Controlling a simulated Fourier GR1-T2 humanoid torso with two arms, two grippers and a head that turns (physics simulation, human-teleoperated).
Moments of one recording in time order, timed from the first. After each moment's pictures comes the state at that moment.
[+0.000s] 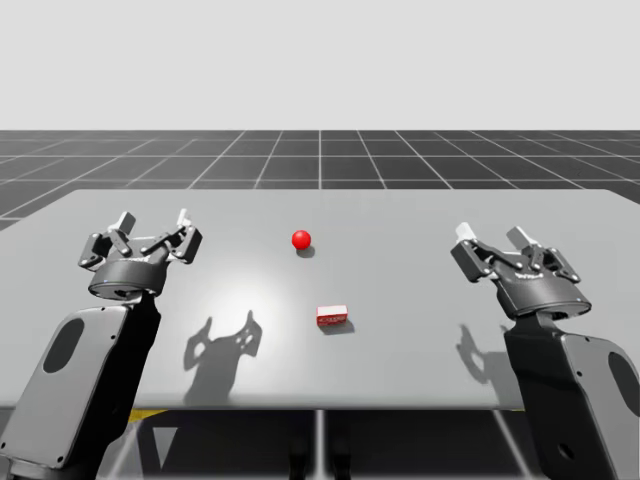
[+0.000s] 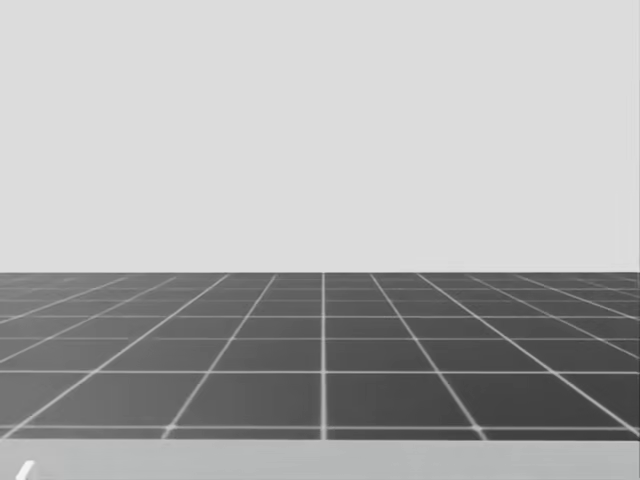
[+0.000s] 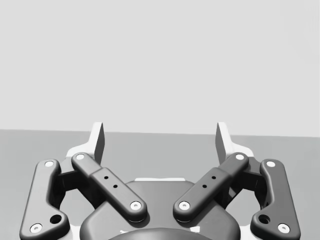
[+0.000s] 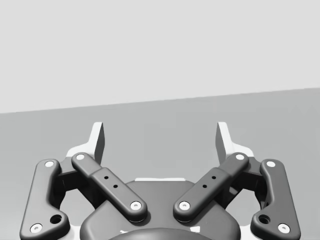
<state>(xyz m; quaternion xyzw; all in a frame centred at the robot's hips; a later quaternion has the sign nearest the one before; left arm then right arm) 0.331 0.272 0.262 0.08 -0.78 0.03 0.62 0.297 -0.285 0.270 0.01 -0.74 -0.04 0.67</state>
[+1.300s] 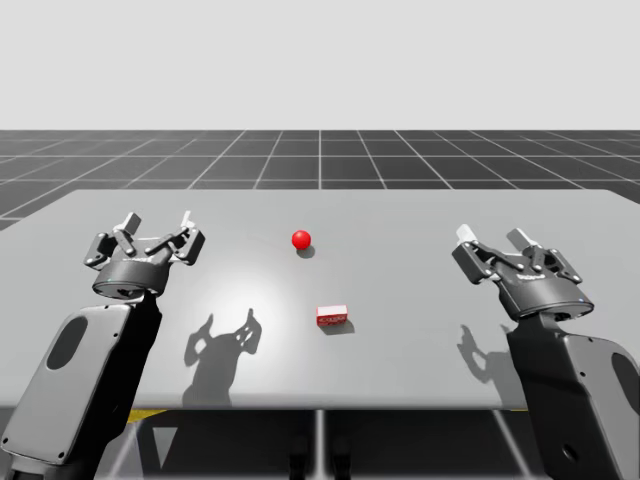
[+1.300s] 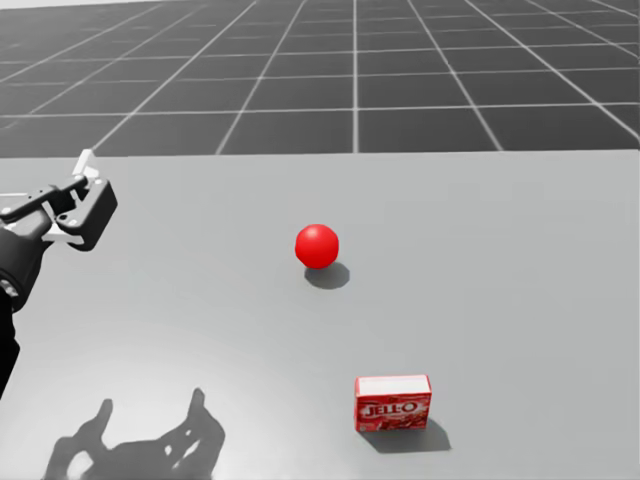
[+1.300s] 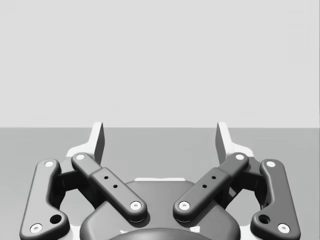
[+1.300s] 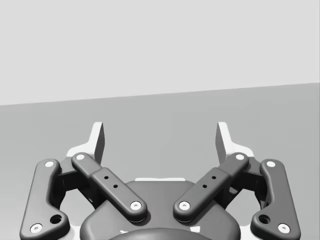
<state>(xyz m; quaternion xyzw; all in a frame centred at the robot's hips) 0.333 0.273 0.259 0.07 -0.77 0.02 0.63 0.296 -0.289 0.269 0.01 -0.73 -0.03 0.68</state>
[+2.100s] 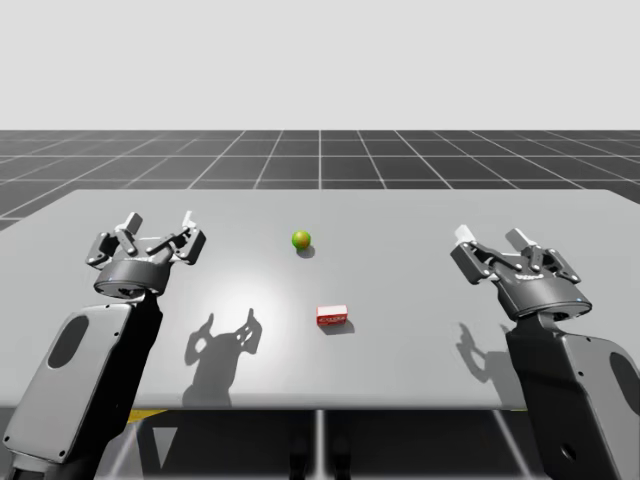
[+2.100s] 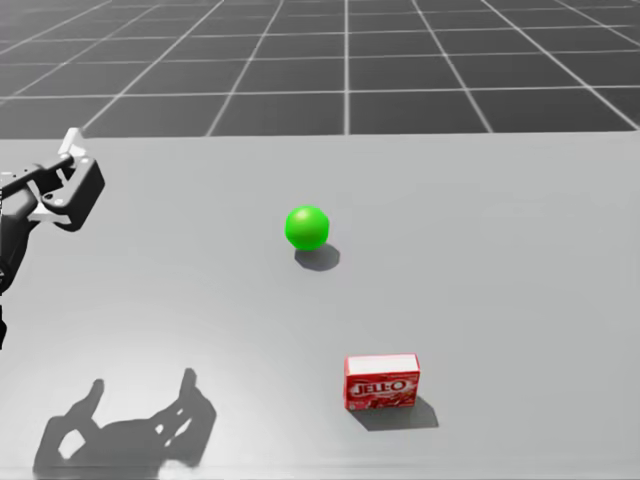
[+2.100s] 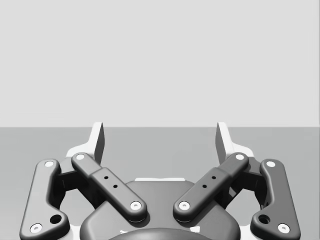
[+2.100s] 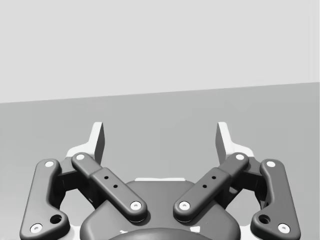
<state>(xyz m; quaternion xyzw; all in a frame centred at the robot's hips) 0.335 0.273 0.259 0.07 -0.77 0.02 0.63 0.297 -0.288 0.269 0.01 -0.73 -0.03 0.68</state>
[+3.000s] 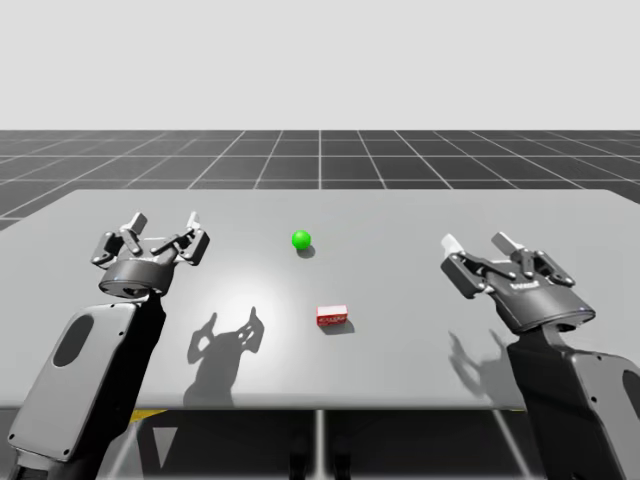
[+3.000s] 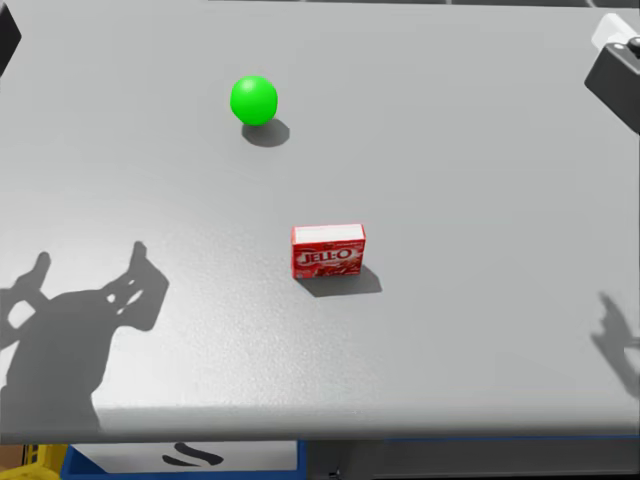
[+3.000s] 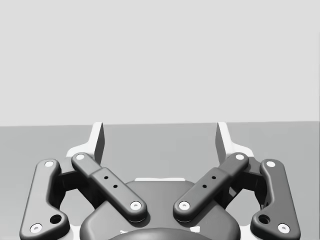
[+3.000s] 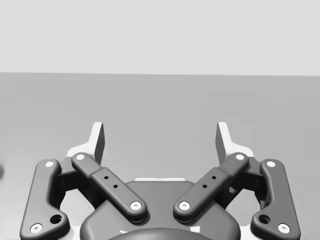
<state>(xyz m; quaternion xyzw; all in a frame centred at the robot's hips) 0.336 0.269 0.257 0.07 -0.77 0.01 0.64 0.280 -0.271 0.277 0.04 -0.71 0.02 0.70</state>
